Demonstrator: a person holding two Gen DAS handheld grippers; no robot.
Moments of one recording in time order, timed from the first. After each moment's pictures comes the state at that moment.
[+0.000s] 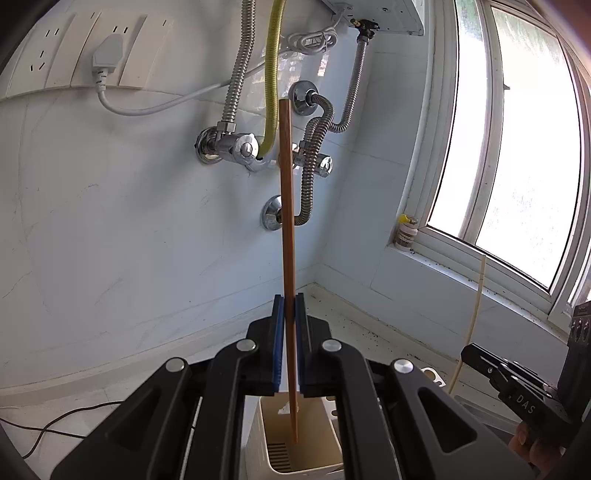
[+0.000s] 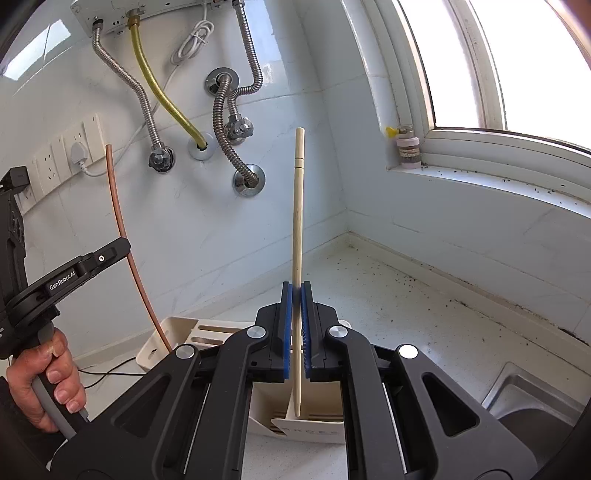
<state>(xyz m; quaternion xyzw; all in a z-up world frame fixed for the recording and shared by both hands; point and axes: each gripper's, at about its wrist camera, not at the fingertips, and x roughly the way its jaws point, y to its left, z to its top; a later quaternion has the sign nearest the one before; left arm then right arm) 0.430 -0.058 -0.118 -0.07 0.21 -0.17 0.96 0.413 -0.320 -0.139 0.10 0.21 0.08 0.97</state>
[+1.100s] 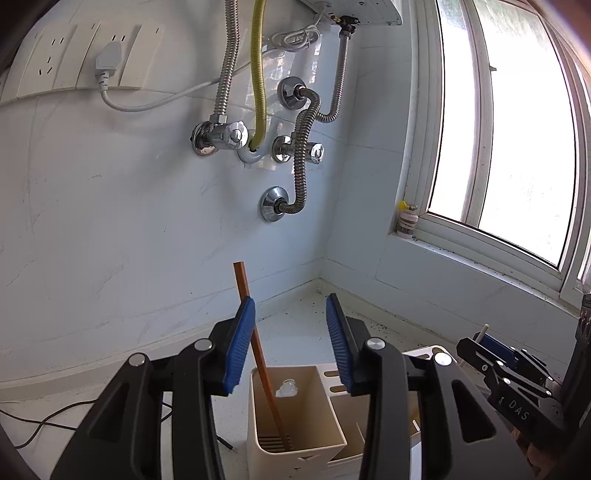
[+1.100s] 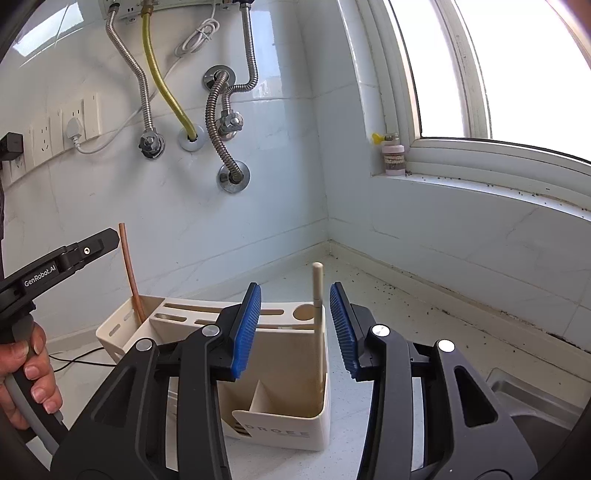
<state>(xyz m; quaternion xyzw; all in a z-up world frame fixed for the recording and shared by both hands) 0.408 -0.070 -0.139 -0.04 0.18 -0.15 0.97 0.399 -0.321 -0.171 0.07 0.16 0.05 0.98</state>
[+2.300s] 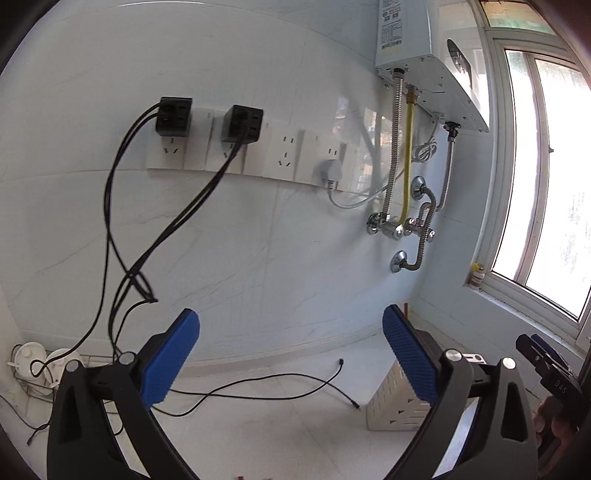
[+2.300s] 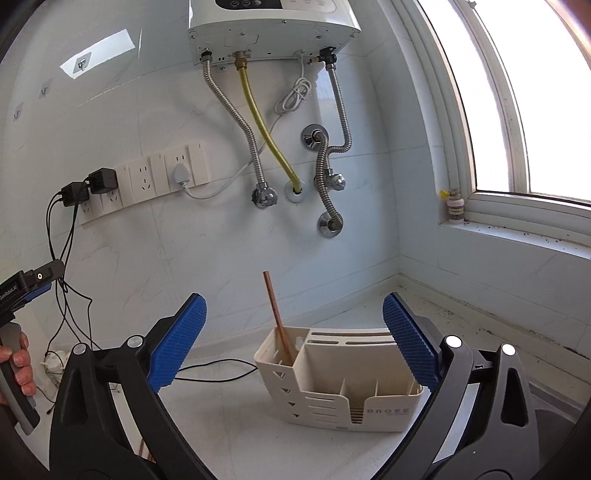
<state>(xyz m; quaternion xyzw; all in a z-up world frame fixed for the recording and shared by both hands) 0.220 0.112 -0.055 -0.09 0.16 0.04 0.98 0.297 -0.238 -0.090 0.08 0.12 0.17 0.98</state>
